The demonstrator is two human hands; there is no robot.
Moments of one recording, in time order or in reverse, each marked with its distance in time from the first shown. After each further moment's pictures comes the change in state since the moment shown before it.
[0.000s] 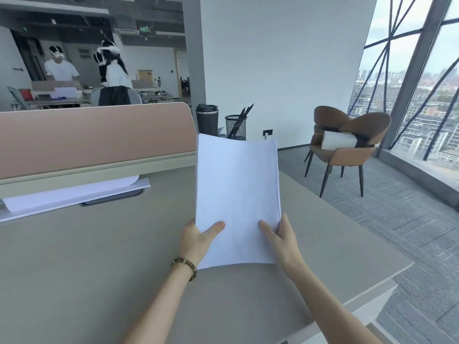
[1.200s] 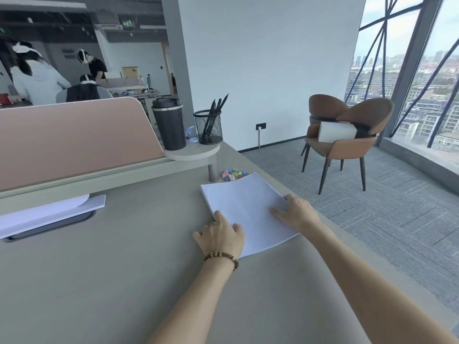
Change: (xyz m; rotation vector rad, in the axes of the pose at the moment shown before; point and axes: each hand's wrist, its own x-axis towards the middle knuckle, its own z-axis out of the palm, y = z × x) left_hand 0.123 -0.028 0.184 1.027 0.130 0.052; right_hand 0.228 0.024 -0.093 -0.976 -0.009 0.070
